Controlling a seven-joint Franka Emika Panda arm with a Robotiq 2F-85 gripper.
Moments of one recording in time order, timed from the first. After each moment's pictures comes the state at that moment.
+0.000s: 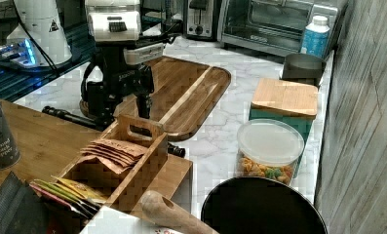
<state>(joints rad) -0.43 0.29 -0.06 -2.29 -0.10 1.17 -1.08</state>
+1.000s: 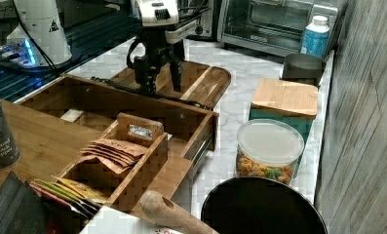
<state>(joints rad) -0.38 0.18 0.13 -2.38 0.09 1.02 -0.95</state>
